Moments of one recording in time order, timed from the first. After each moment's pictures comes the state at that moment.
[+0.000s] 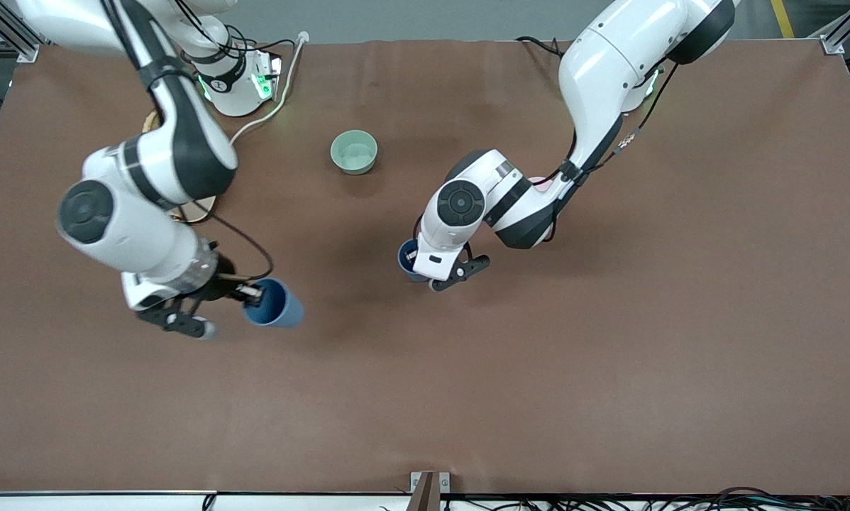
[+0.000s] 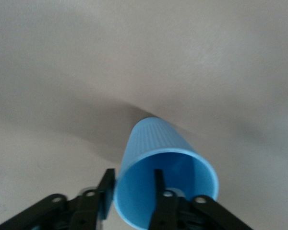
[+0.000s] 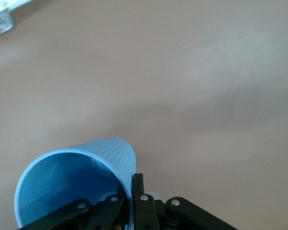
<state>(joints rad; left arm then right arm) -0.44 0.79 -0.41 -1.40 0.10 2.16 -1.28 0.14 0.40 0.22 -1.56 0.07 2.03 0.62</state>
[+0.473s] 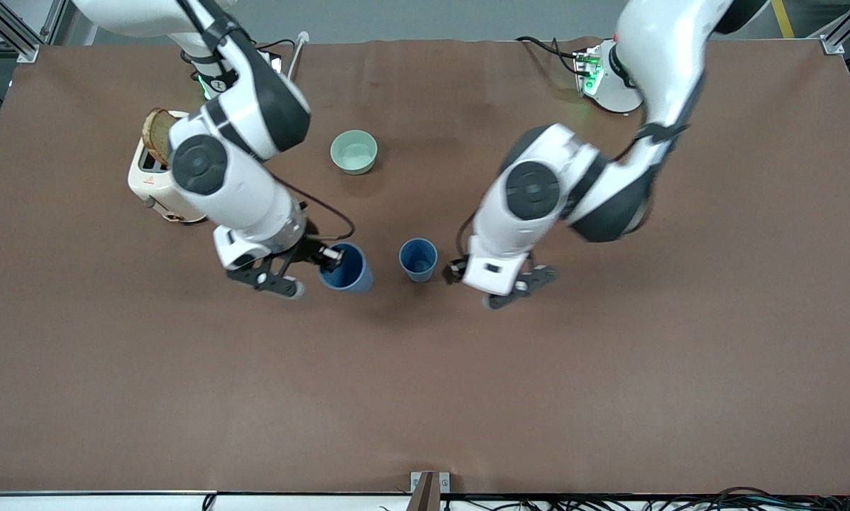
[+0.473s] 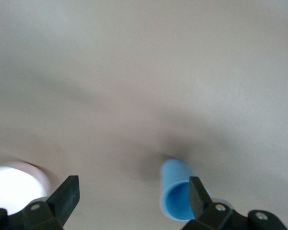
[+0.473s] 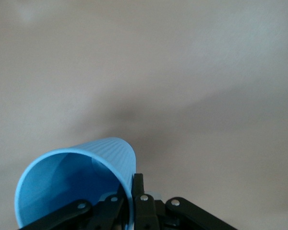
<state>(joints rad) -0.28 0.57 -0.36 -1.28 0.10 1.84 -1.02 0.16 0.40 0.44 -1.57 -0.03 2.03 0.90</state>
